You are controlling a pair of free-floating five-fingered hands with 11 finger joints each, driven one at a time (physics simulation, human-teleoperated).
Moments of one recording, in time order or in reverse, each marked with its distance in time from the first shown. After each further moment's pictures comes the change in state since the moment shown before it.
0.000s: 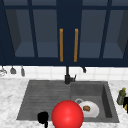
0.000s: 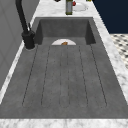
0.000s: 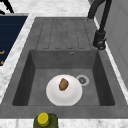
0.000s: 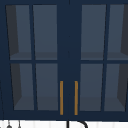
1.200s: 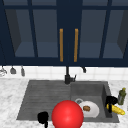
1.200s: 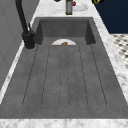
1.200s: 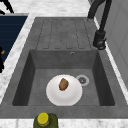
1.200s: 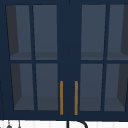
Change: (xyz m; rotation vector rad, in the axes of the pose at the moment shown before) left hand 0.000 0.000 0.000 0.000 0.000 0.000; right hand 0.152 -0.011 0.052 0.040 -0.037 -0.061
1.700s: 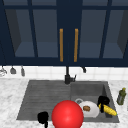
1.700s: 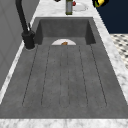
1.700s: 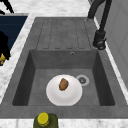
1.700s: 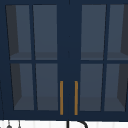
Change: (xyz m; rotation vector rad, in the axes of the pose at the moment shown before) left hand 0.000 0.000 0.000 0.000 0.000 0.000; right hand 0.059 0.014 0.003 -0.032 -0.037 -0.016
